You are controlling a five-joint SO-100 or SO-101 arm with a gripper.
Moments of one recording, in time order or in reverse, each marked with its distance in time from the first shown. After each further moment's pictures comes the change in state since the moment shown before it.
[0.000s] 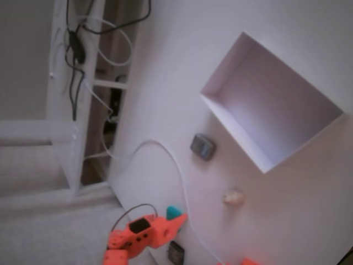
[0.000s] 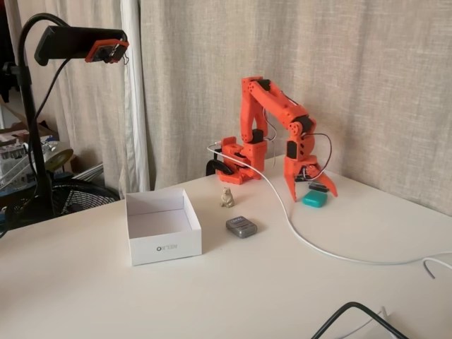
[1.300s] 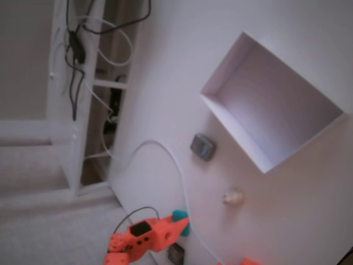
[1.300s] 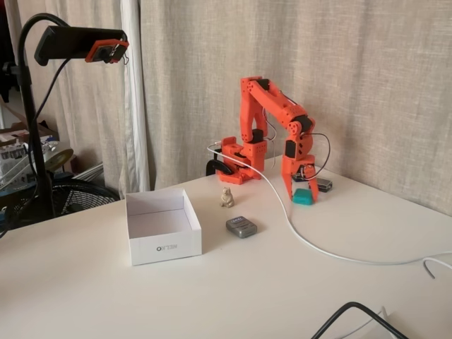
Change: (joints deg) arm -1.3 0.6 1.9 1.8 -0.7
